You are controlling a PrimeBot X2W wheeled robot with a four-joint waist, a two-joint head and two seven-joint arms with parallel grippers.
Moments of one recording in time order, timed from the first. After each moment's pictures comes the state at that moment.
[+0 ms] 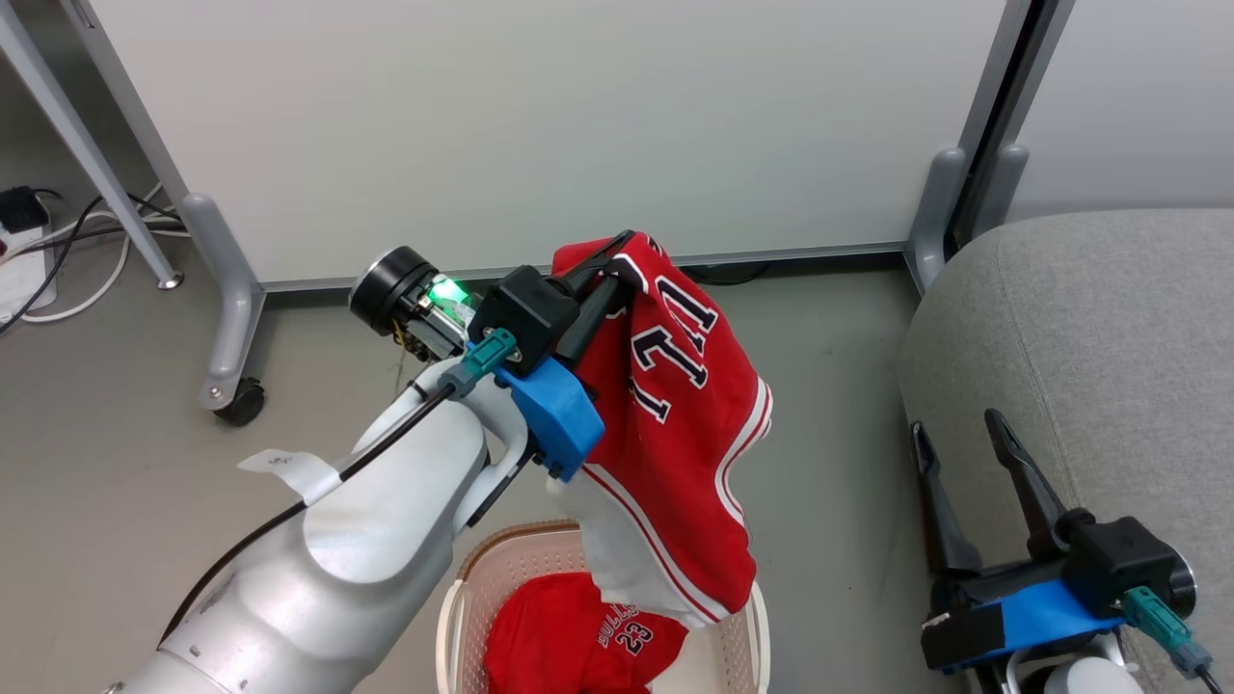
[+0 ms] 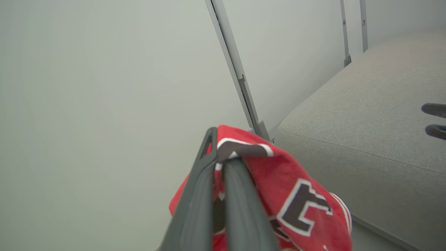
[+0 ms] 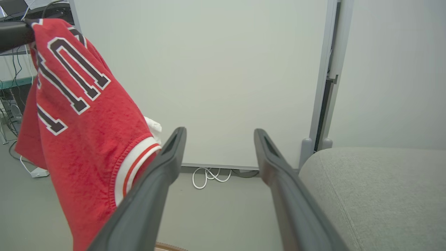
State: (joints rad) left arm -0.80 0.22 -0.88 0.56 -0.42 -0.09 -0.19; right arm -0.08 -0.05 0.01 0.16 0.09 0.13 -0.26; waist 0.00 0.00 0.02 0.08
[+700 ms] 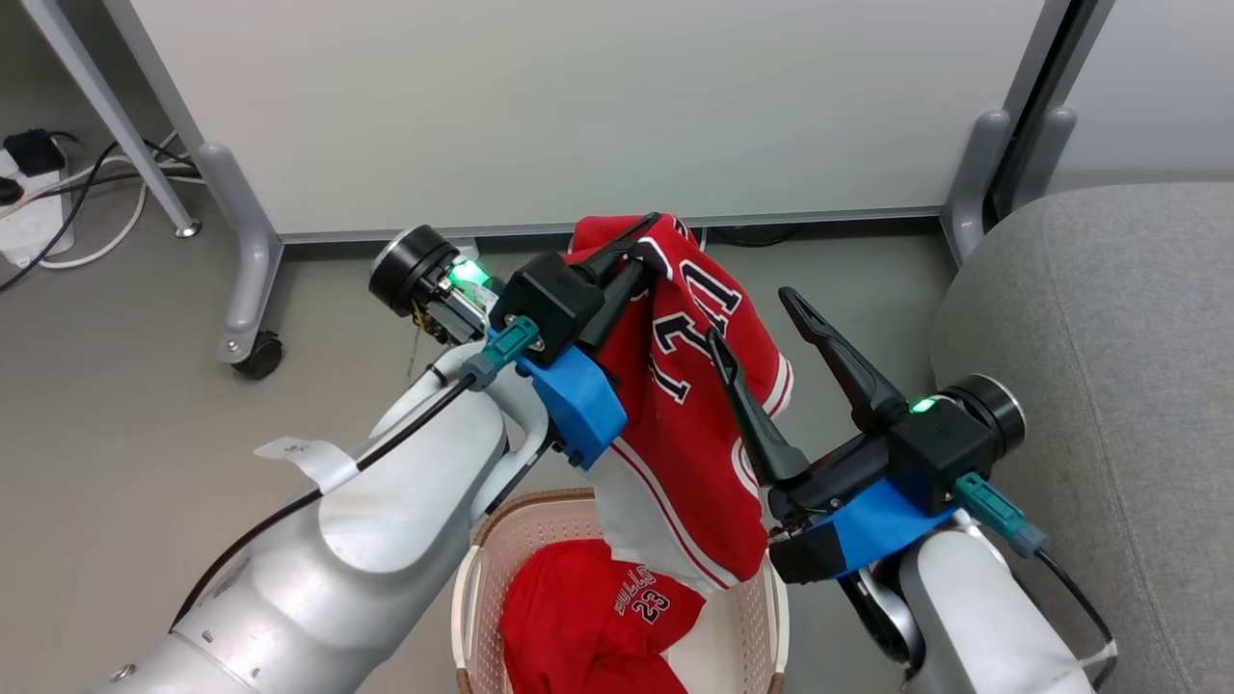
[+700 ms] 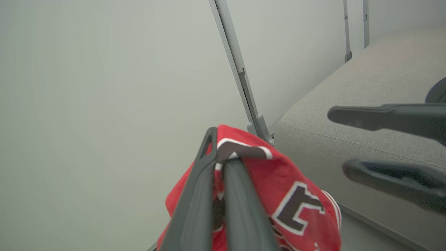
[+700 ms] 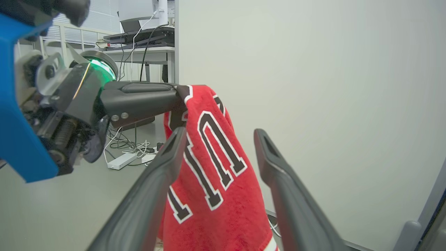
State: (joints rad) left arm -0.82 0.21 -0.90 0.54 -0.42 -0.08 -0.19; right arm -0.35 -0.05 0.32 0.21 0.09 0.13 -0.26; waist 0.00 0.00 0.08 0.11
